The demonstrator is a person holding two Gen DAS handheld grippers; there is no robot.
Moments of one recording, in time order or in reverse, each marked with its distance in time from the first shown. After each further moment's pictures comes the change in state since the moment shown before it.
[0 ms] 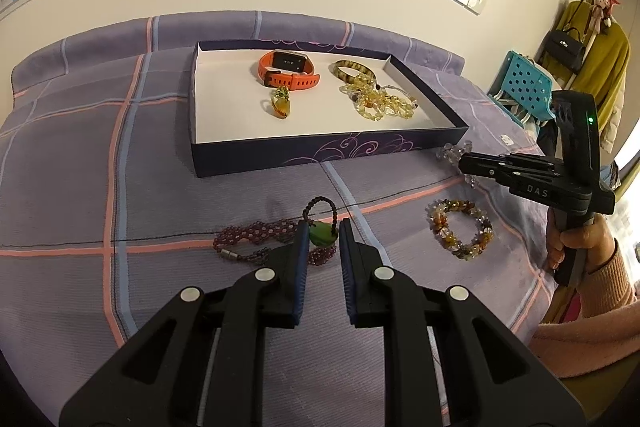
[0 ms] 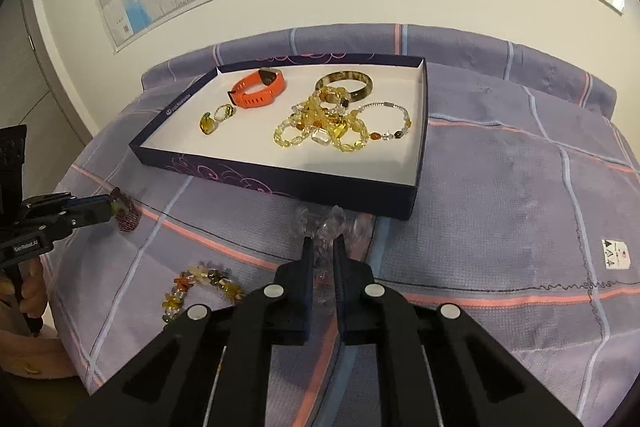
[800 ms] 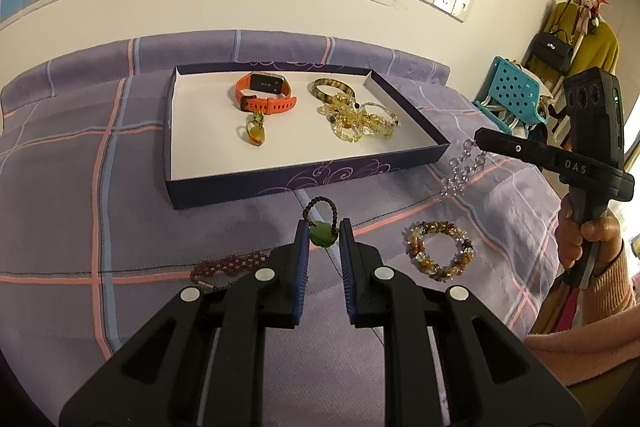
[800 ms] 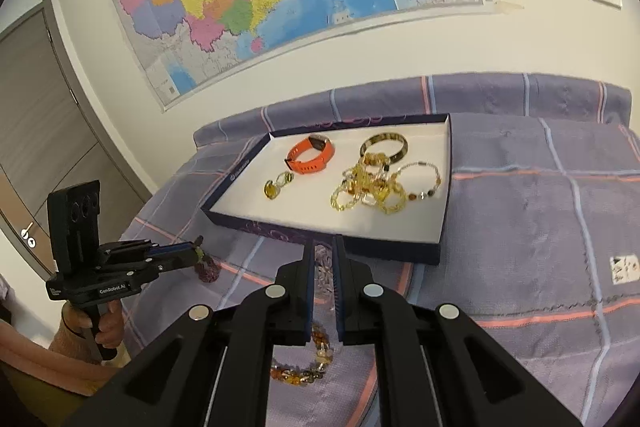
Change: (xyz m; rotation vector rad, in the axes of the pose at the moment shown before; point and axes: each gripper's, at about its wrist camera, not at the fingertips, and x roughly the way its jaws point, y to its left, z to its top) left arm -0.002 -0.015 0.015 0.026 -0.038 -0.032; right arm -0.054 0.000 0.026 0.063 -0.149 0.180
